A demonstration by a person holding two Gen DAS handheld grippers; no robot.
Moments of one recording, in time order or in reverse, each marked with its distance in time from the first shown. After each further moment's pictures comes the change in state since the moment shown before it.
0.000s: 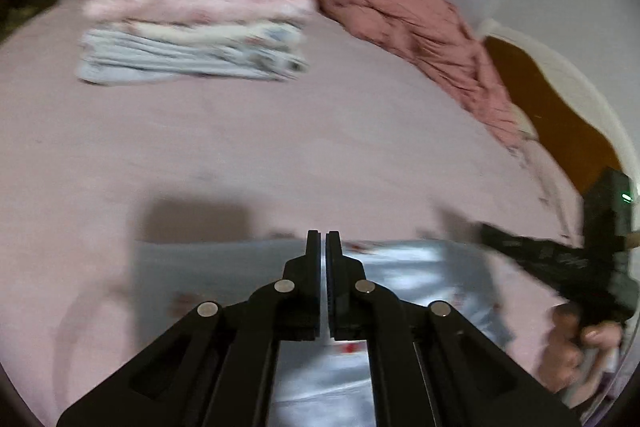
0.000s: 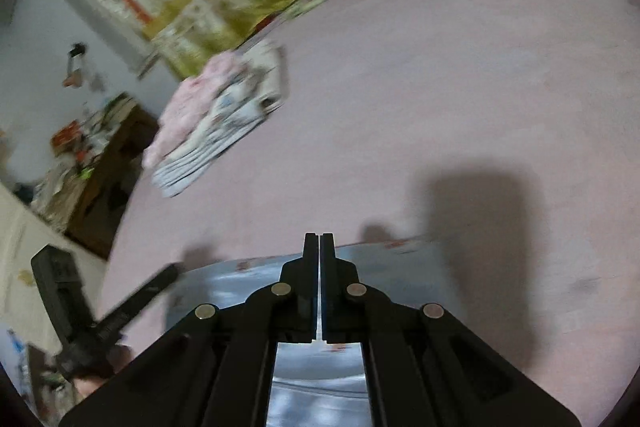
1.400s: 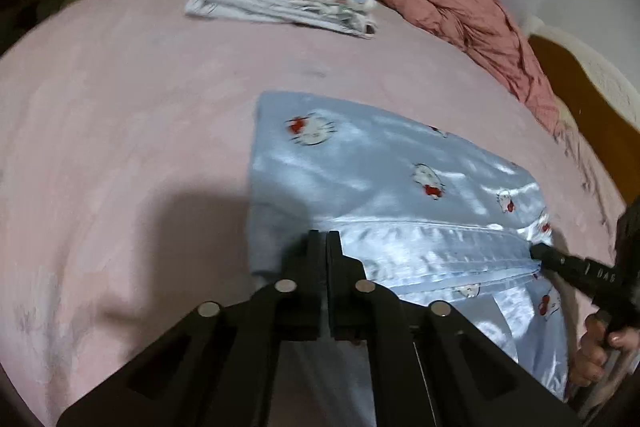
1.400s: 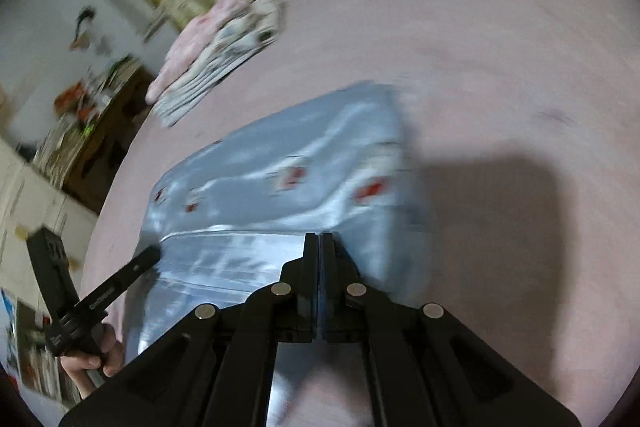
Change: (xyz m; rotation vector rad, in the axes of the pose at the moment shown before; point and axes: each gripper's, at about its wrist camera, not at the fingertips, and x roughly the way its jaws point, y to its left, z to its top) left arm -0.050 0.049 -0.097 -0.083 -0.030 0.214; right arm -0.039 -0.044 -0.100 -0.028 0.047 -0.036
